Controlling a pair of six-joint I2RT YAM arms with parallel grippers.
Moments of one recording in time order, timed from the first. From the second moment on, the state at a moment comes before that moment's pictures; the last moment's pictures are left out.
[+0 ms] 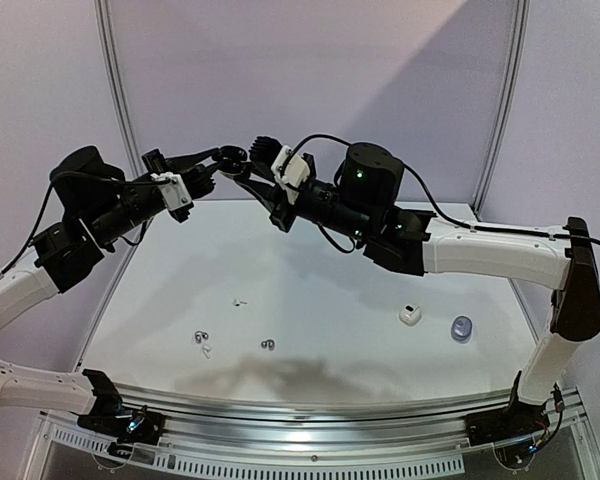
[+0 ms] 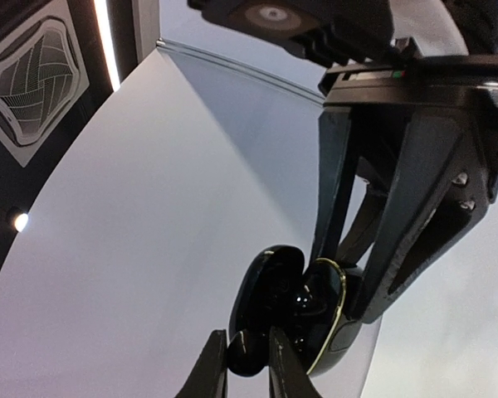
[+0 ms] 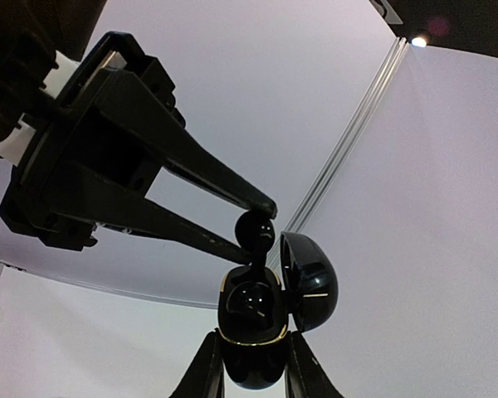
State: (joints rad) left arm -0.71 1.01 1.01 0.14 0.14 1.16; right arm 1.06 1.78 1.51 0.45 -0.09 -0.47
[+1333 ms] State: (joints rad) left arm -0.67 1.05 1.04 0.10 0.17 1.12; right arm 1.06 1.79 1.51 0.48 -0.06 -0.28
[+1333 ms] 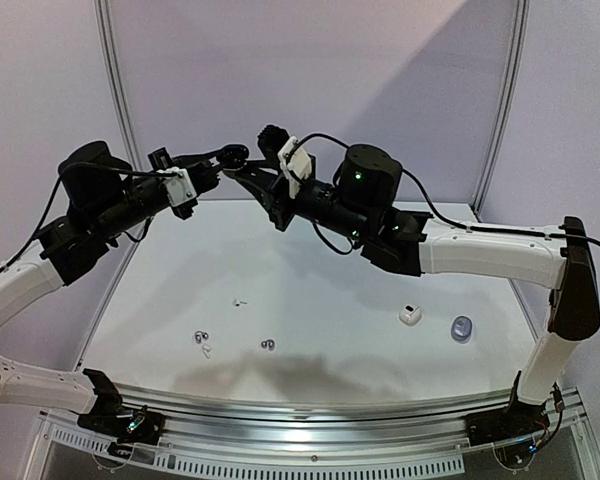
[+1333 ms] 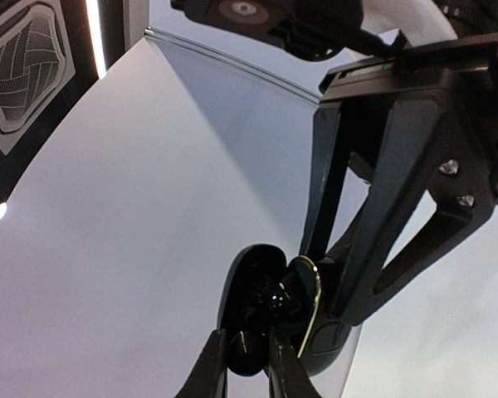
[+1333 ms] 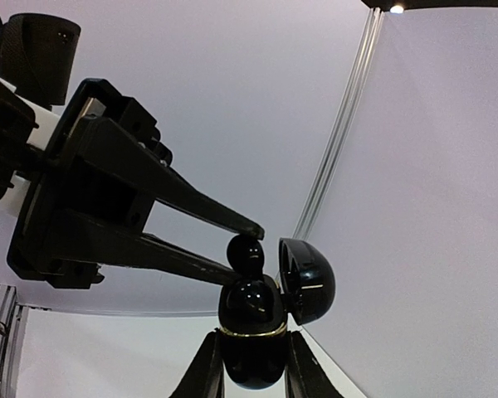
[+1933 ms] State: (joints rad) left arm -0.64 1.07 1.12 0.03 0.22 0.99; right arm 1.06 1.79 1.51 0.52 -0.05 -0.25
